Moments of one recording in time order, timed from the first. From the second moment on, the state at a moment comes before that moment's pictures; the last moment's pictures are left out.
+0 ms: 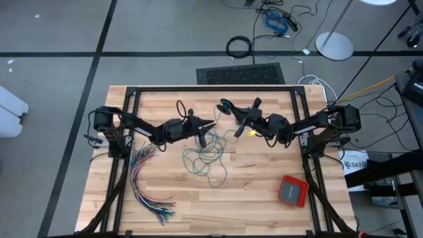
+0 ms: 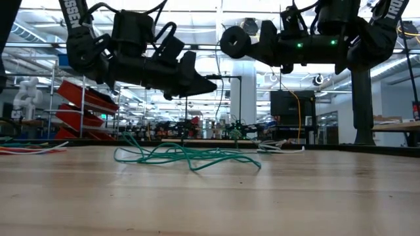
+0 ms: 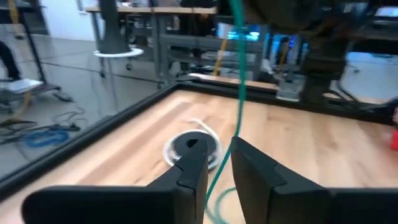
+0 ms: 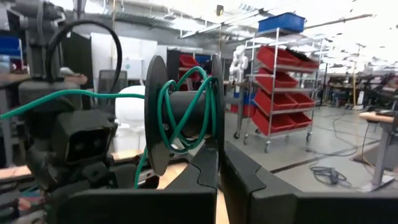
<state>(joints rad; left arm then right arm) 0.14 1.77 0.58 1.14 -0.20 -0.05 -0.14 1.53 0.46 1.33 0.39 -0.09</state>
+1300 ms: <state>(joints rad) 0.10 1.87 0.66 1.13 -0.32 -0.09 -0.14 1.53 0.46 1.31 0.39 -0.10</state>
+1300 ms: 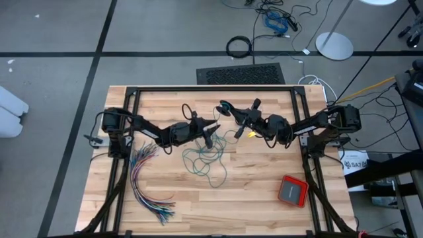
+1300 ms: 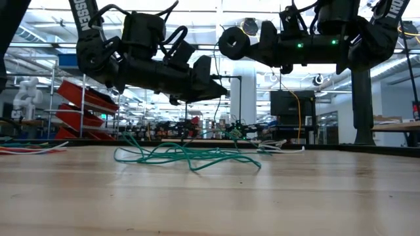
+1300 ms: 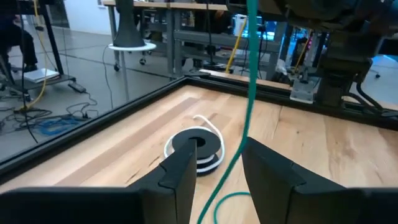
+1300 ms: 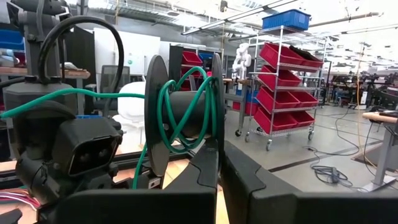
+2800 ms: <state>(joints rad) 0.14 1.86 1.04 0.49 -0.28 -0.04 -0.14 1.53 0.48 1.29 0.39 -0.07</state>
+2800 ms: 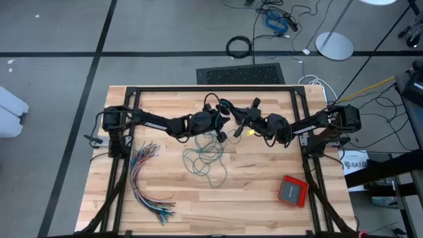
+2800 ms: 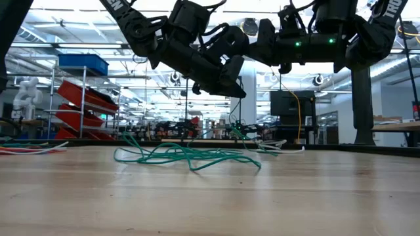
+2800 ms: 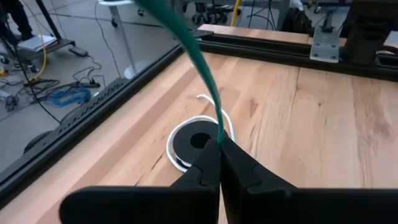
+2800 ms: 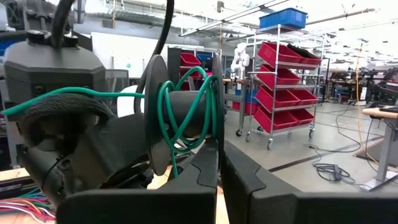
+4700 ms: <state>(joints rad) 0.10 1.80 1.04 0.44 -0.45 0.09 0.09 1.53 0.41 1.57 0.87 -0.41</state>
